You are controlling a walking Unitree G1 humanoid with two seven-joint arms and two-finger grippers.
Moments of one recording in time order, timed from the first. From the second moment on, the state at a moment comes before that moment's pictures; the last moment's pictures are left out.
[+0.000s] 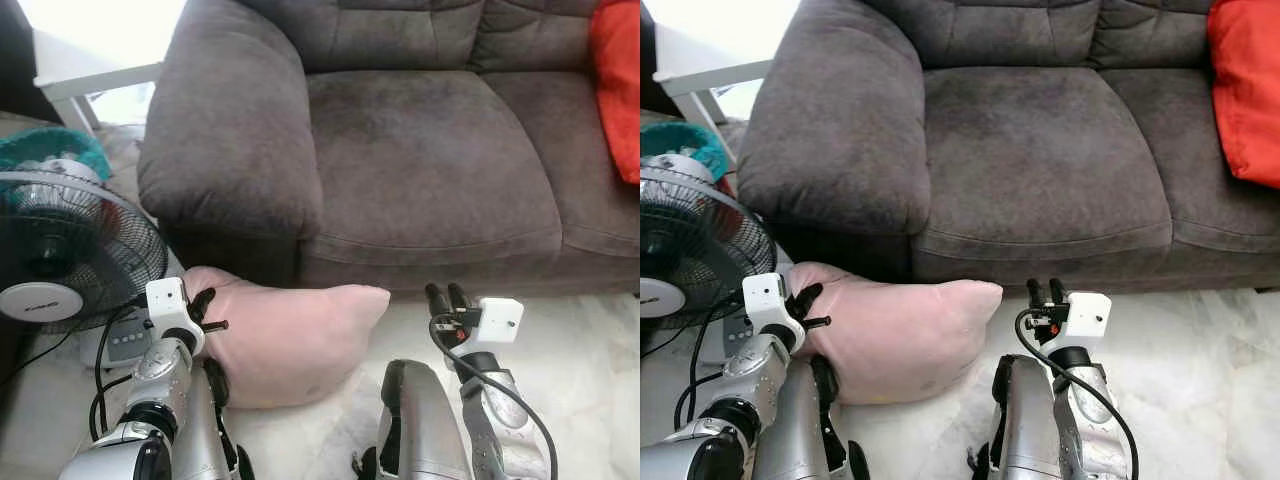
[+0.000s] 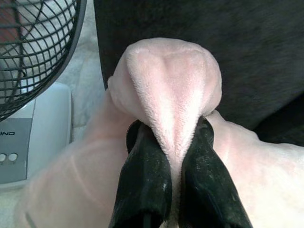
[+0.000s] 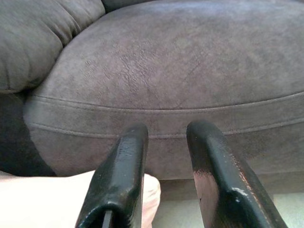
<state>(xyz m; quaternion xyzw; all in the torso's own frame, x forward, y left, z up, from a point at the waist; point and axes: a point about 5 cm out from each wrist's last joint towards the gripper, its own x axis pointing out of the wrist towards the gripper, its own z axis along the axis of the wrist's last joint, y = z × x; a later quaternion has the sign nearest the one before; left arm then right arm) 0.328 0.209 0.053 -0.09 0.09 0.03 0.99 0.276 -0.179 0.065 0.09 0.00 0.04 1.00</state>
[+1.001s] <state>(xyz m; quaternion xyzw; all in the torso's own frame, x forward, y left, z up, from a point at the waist) 0.331 0.209 0.060 -0.09 0.07 0.03 0.99 0.275 -0.185 0.059 0.08 0.00 0.02 1.00</state>
